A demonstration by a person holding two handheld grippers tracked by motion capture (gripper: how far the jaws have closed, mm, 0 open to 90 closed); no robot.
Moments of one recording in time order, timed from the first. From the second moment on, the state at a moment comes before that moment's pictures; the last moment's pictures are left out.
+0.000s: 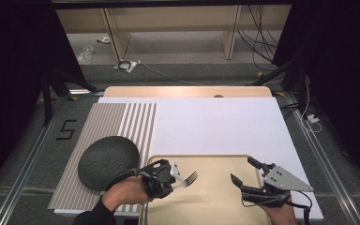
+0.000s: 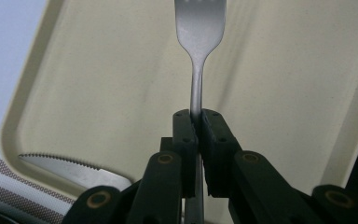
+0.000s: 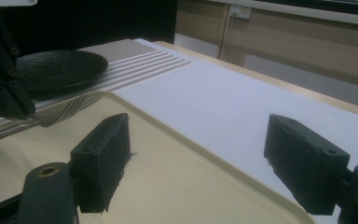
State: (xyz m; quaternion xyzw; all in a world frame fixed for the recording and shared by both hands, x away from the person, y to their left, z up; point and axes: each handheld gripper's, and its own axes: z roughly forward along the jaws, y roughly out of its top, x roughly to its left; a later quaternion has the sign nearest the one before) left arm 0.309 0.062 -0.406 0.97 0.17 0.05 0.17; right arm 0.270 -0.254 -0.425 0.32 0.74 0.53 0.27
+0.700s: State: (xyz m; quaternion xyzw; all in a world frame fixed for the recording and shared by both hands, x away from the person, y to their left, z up) left arm 0.294 0.043 -0.418 0.97 0.16 0.03 0.16; right arm 0.270 -0.254 -0.425 0.32 0.74 0.53 0.27
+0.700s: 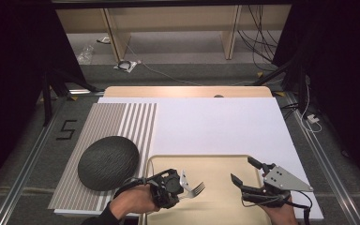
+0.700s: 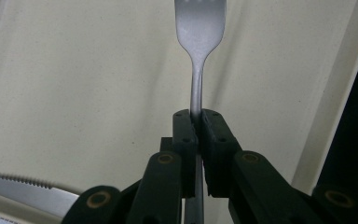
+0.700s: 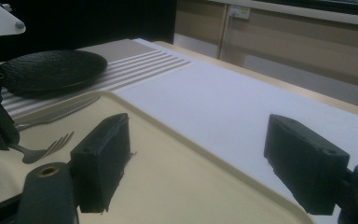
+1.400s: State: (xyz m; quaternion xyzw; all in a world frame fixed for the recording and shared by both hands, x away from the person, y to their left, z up) left arm 0.286 0.033 -0.426 0.97 0.17 0.01 0.15; right arm 0.270 -0.255 -0.425 0.32 0.74 0.53 0.27
